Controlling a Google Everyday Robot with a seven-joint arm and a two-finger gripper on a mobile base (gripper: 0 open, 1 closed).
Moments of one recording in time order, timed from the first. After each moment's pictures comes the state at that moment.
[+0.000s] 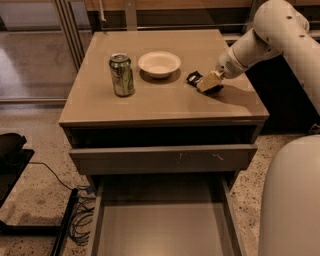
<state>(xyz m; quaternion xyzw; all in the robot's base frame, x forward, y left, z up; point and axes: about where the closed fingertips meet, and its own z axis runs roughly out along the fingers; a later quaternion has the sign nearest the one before) 0.734 -0.171 0.813 -0.45 0.84 0.15 0.27</state>
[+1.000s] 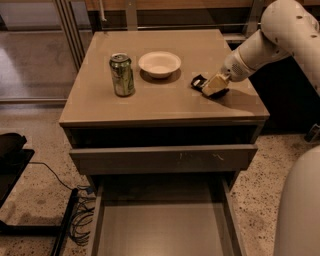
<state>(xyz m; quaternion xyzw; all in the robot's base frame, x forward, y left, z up) 0.711 -0.182 0.824 -0.46 0.83 0.15 0.28</state>
